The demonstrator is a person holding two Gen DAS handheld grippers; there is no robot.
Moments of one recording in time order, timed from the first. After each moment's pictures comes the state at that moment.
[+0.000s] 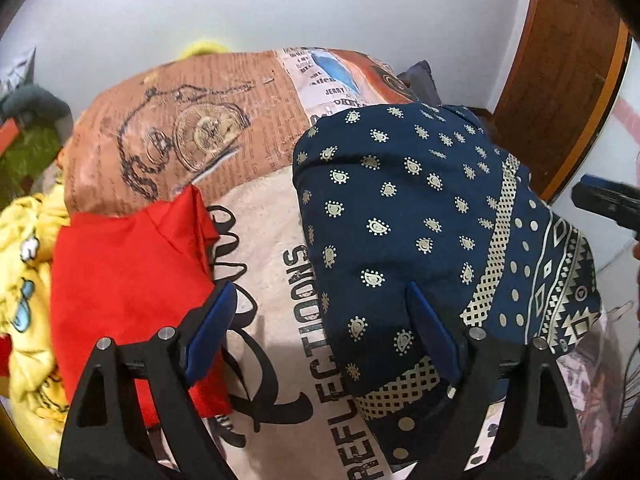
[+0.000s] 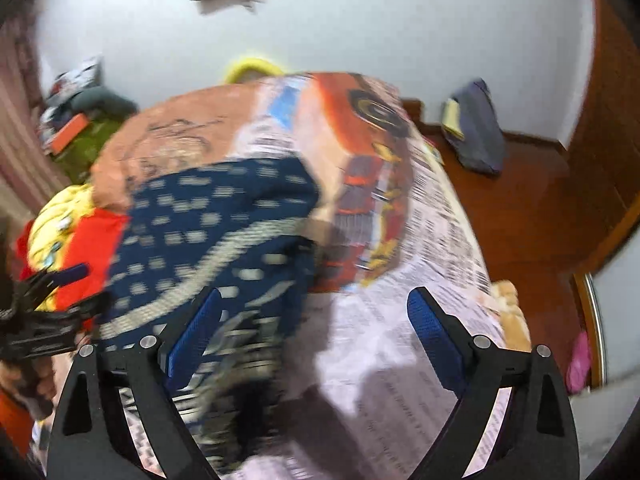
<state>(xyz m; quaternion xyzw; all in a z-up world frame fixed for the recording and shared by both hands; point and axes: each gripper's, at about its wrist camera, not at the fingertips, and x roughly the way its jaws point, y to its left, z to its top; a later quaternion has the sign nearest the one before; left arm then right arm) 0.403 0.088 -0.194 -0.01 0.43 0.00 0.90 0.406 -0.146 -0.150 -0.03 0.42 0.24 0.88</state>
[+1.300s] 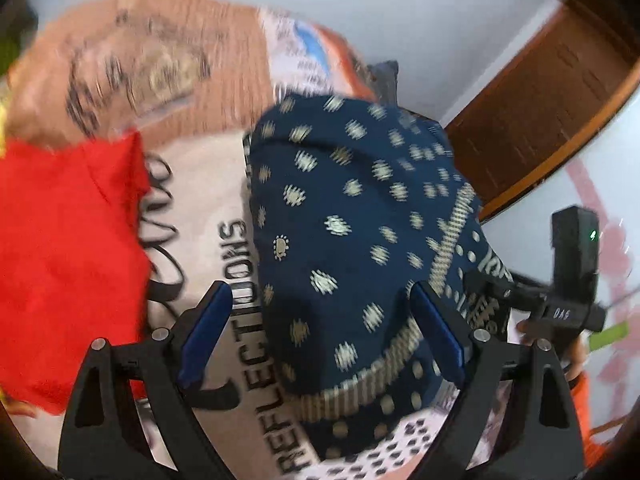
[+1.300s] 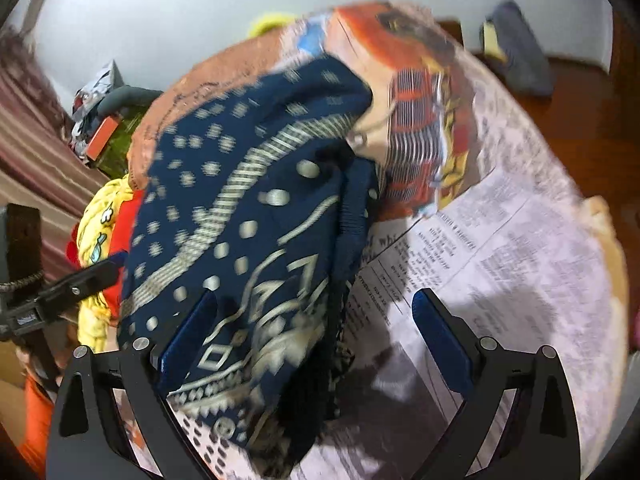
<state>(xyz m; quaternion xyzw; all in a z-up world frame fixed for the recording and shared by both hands) 0.427 0.117 -0.210 -0.20 0.49 -0.11 0.84 0.446 -0.144 -0.232 0.10 0.53 0.30 0.78</state>
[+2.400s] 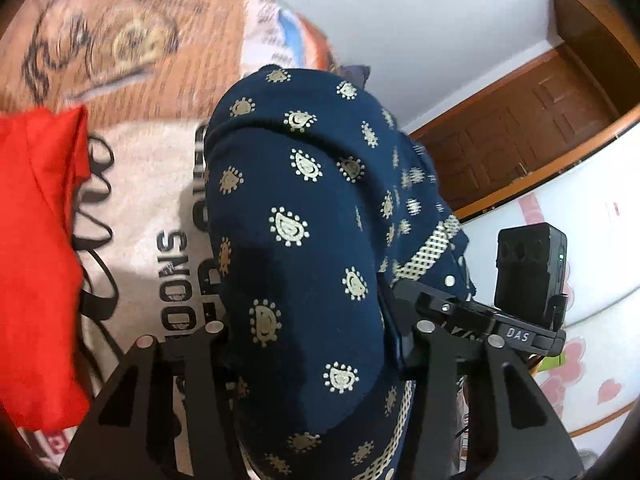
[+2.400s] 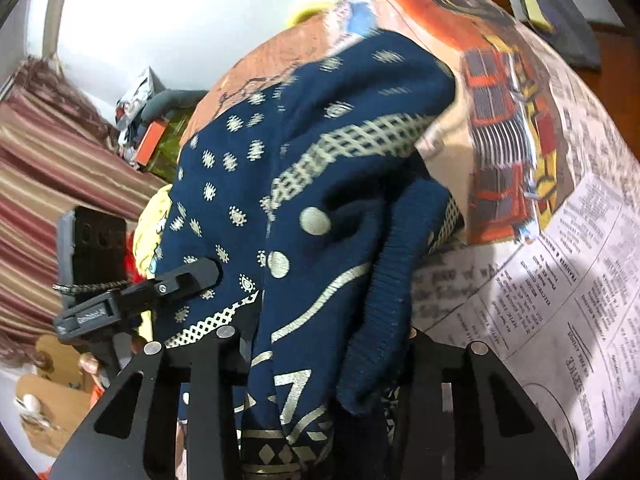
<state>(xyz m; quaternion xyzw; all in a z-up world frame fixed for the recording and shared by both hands) 0.451 0.107 -0.196 -0.29 0.47 -0.18 0.82 0.453 -0.076 -0.205 0.15 0.53 0.38 0.75</state>
